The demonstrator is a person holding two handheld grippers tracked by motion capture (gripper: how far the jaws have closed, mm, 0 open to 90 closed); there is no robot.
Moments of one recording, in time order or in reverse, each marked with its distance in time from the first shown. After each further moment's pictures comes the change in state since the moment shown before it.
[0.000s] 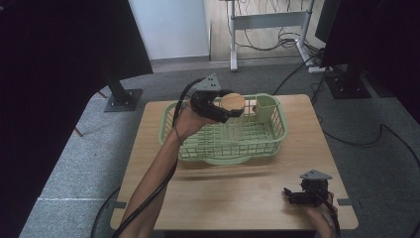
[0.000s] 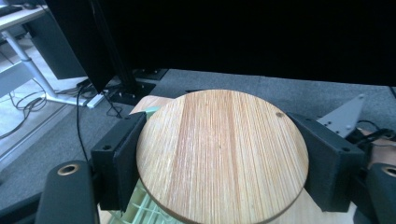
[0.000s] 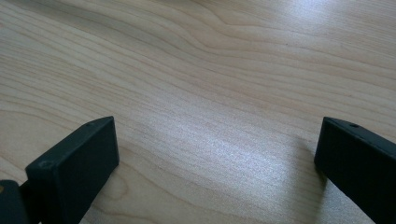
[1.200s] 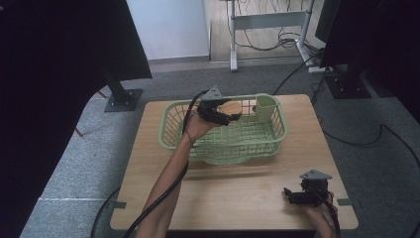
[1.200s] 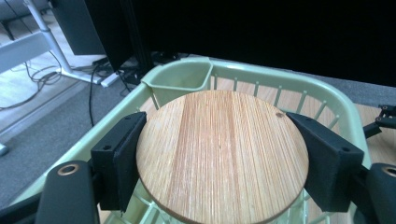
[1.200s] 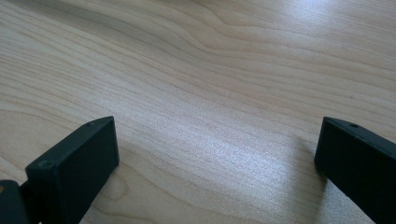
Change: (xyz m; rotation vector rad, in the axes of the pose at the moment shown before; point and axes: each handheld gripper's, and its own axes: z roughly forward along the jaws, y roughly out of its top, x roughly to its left) left arm 0.042 -0.083 0.060 0.028 0.057 -0.088; right arm 0.000 0.000 0.000 0.000 0.003 -0.003
